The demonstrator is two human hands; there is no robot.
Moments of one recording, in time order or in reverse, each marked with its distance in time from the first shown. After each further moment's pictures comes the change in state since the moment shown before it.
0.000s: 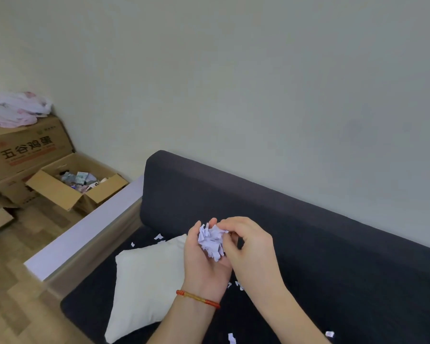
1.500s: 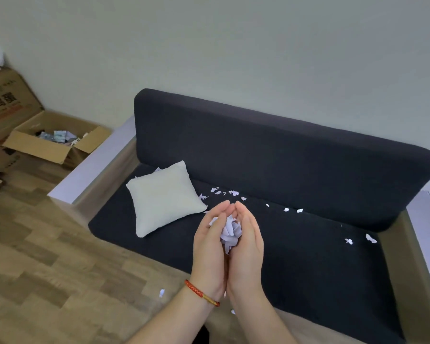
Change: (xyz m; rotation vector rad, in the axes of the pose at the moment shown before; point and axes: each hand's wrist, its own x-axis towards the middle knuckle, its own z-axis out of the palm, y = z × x) left_hand -0.264 -0.047 -0.191 0.599 -0.092 0.093; right_hand -0.318 -0.125 0.060 1.050 0.549 0.822
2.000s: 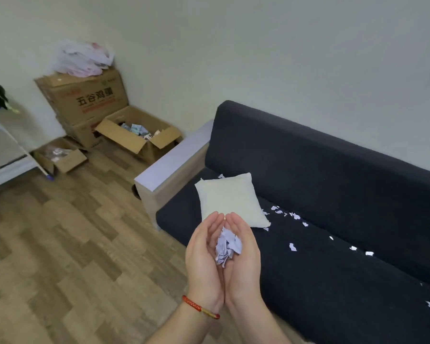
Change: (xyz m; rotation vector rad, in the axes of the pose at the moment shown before) left_hand -0.039 0.128 -0.191 -0.467 0.329 0.120; right_hand -0.091 0.153 0.148 0.054 -0.233 0.391
